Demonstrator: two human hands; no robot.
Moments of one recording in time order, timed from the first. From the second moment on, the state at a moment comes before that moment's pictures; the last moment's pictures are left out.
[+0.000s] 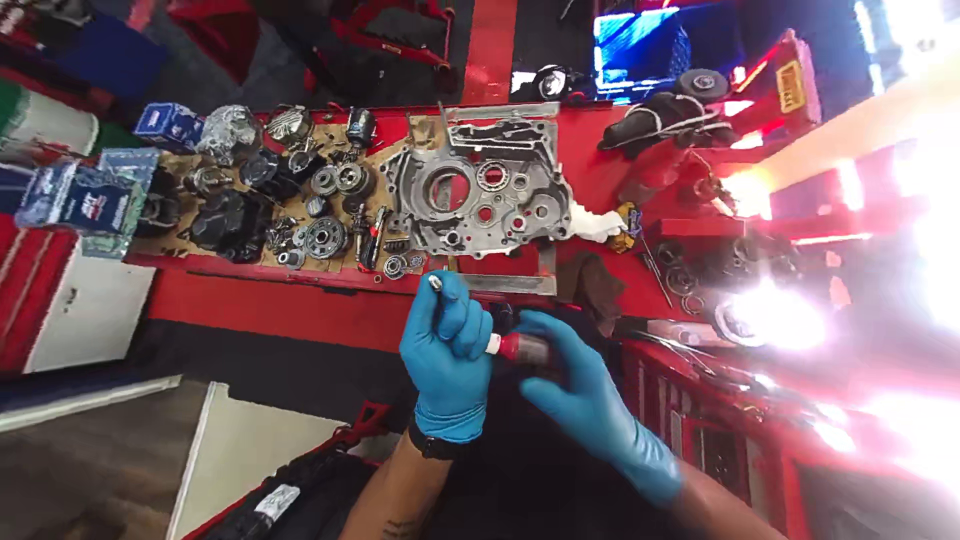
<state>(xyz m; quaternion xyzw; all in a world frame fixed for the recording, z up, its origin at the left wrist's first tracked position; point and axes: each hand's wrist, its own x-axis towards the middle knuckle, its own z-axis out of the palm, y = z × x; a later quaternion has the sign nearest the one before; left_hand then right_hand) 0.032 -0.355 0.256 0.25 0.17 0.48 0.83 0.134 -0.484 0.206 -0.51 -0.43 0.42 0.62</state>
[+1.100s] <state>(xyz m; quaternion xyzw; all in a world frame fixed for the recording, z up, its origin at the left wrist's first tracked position) -0.138 -0.362 0.157 0.60 0.55 0.28 0.50 0.254 -0.518 0.008 -0.83 -0.30 0.37 0.30</state>
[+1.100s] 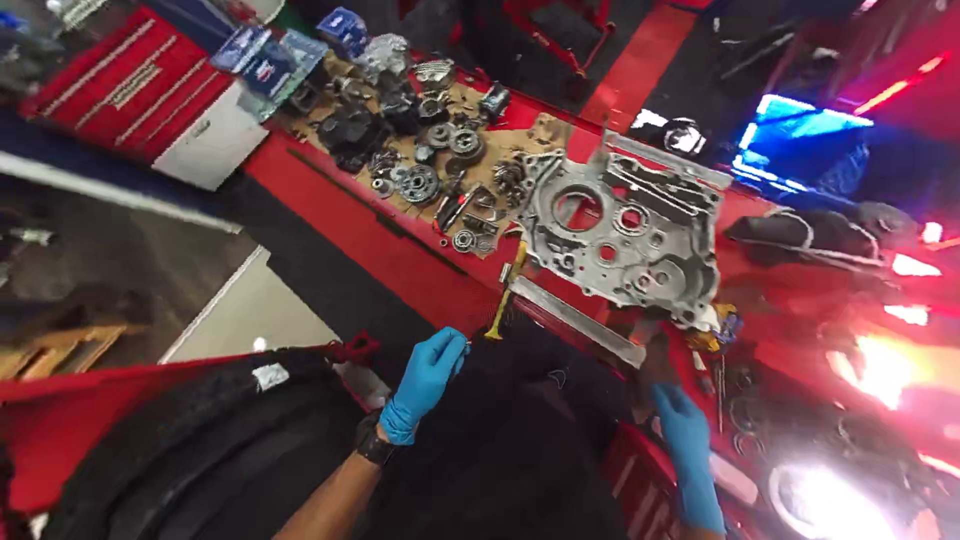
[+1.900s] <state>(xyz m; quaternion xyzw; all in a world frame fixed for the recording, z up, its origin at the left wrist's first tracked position) -0.404 -0.145 0.081 0.50 0.63 0.20 0.57 0.068 -0.060 -0.062 -0.96 -0.16 0.18 0.11</state>
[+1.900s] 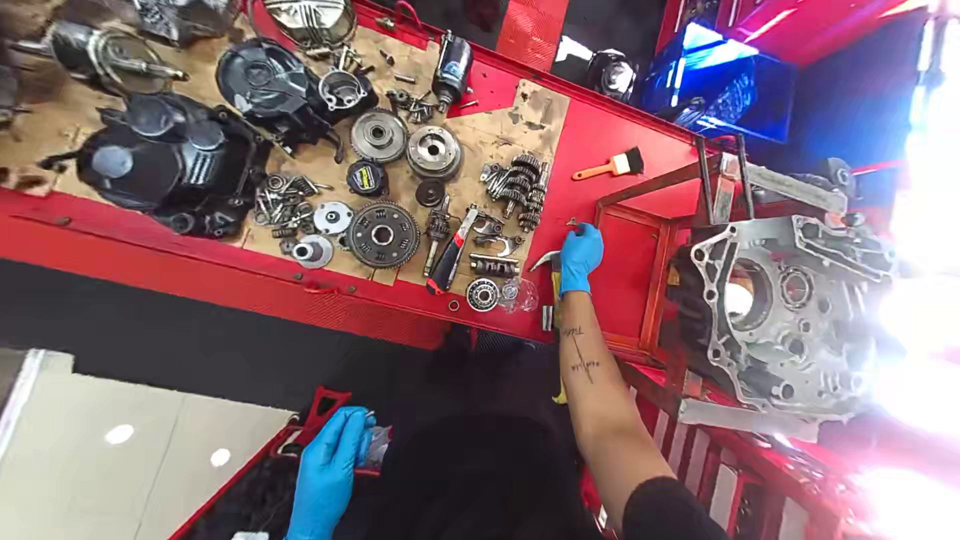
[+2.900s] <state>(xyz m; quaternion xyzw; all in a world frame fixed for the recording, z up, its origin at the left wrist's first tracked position) -0.152 -0.169 0.061 0.67 0.11 -0.26 0.69 -0.041 -0.429 0.088 -0.95 -0.12 0.25 0.13</state>
